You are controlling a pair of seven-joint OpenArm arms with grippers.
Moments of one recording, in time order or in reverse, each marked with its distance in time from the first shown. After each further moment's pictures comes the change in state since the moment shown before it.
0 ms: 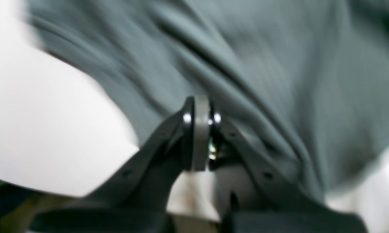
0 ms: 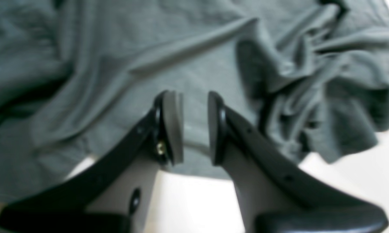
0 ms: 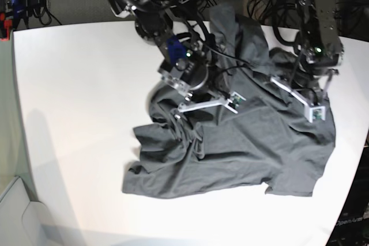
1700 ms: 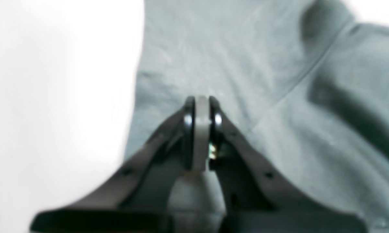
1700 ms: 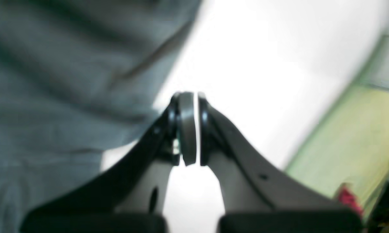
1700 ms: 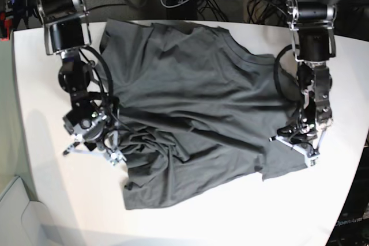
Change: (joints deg) left arm -29.7 -0.7 4.5 -51.2 0.2 0.2 -24.3; right arm 12.9 18.7 22.6 -7.6 -0.1 -0.5 -1.0
